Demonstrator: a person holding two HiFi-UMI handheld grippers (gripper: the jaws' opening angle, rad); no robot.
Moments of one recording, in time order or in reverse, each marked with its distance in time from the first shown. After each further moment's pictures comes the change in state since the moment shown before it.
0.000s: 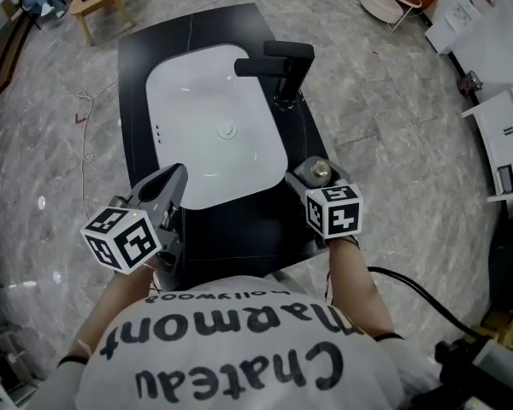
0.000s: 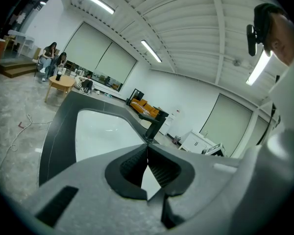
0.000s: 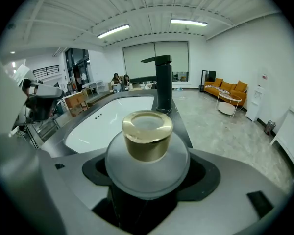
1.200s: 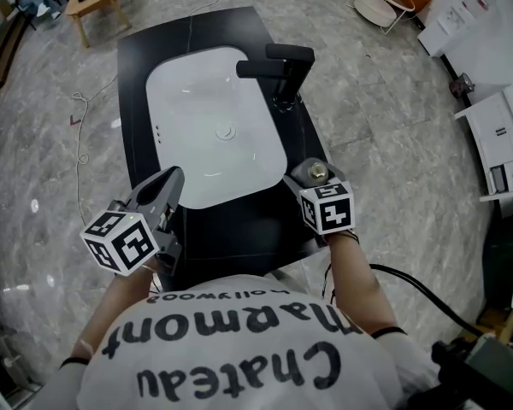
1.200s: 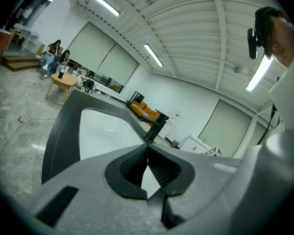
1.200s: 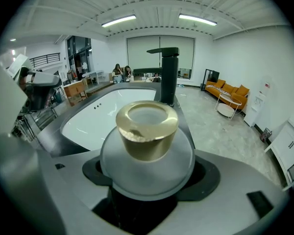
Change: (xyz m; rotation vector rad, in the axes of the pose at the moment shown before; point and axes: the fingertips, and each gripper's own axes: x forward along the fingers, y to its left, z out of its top) left arm -0.013 0.010 -0.002 -0.042 -0.040 -0.019; right arm 0.006 0.003 -0.012 -0.077 0.076 -0.036
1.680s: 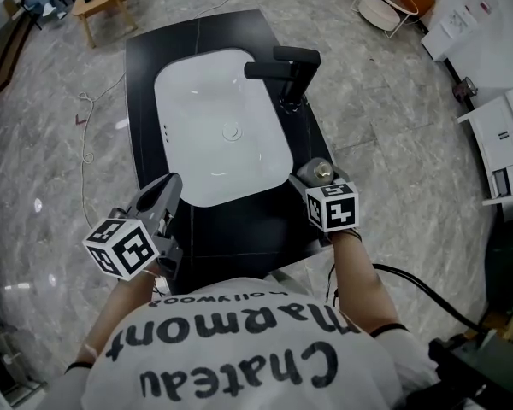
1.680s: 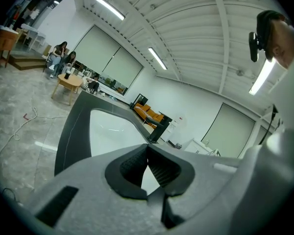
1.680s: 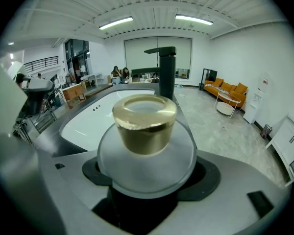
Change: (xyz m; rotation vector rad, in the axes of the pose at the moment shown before) left arm -0.025 0.012 -0.005 -0.039 -0.037 0.037; right arm 0.003 0.000 -0.004 0.031 -0.015 -0.001
